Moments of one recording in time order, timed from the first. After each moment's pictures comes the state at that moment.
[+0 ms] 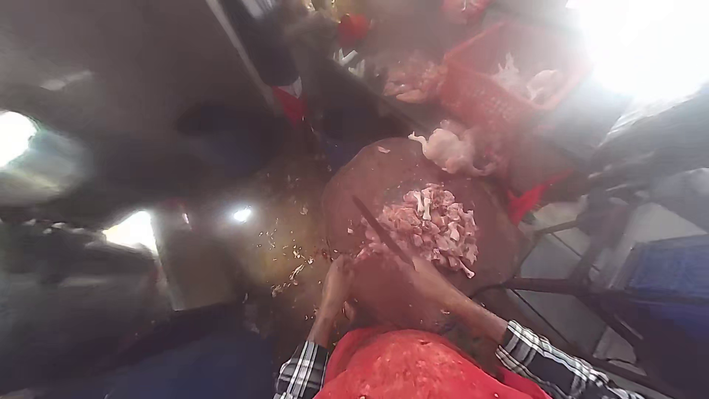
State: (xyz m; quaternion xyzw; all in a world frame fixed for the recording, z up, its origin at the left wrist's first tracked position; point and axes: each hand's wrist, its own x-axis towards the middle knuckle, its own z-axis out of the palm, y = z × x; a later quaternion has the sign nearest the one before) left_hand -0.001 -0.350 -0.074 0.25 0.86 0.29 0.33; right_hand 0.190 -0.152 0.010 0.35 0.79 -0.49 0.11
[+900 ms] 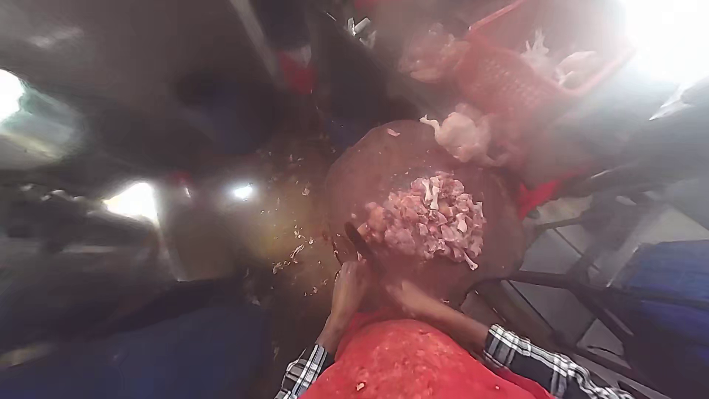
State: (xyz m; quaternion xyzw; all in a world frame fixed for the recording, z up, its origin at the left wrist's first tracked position) left_hand 0.061 -0.376 -0.103 0.29 0.87 0.25 0.32; right_hand 0.219 -0.215 -0.083 0.37 0.64 -0.60 0.31
